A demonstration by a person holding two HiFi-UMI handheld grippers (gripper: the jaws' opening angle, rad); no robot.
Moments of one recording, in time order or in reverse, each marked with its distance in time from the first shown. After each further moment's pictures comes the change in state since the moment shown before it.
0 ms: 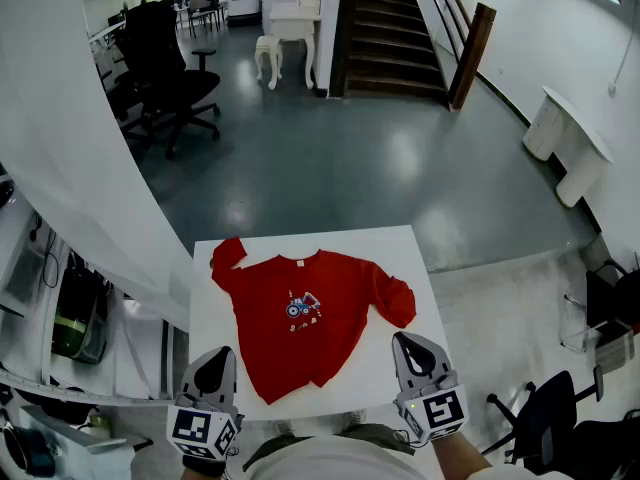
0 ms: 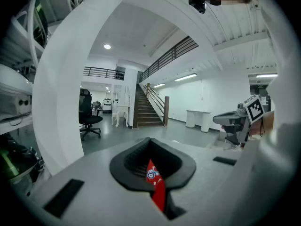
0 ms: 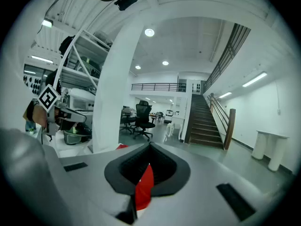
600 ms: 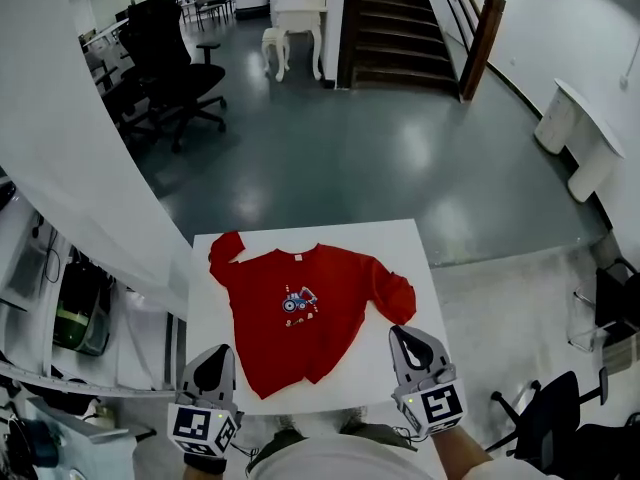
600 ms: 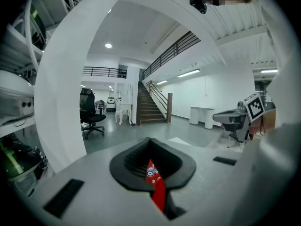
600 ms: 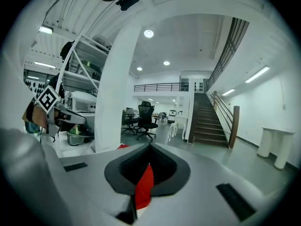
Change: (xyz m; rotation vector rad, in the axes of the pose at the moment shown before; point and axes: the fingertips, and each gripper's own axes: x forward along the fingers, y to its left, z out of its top) left arm 0.012 -0.023 -0.005 0.009 0.031 0.046; right arm 0.003 -0.025 -0.012 0.020 -0.015 0.044
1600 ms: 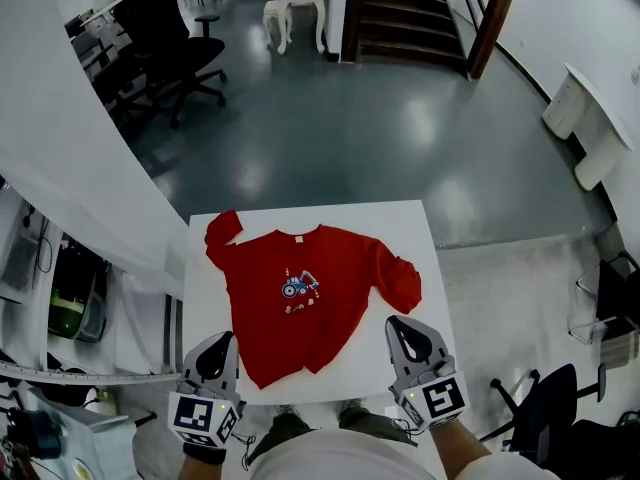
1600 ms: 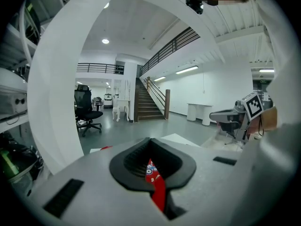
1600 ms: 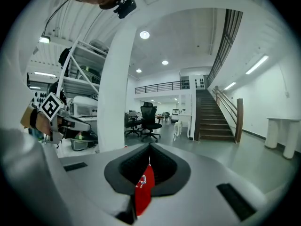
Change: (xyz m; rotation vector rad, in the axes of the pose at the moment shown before) left arm 0.027 -0.003 -0.014 0.005 0.048 -0.034; right arm 0.022 0.002 -0.012 0.070 -0.020 0.051
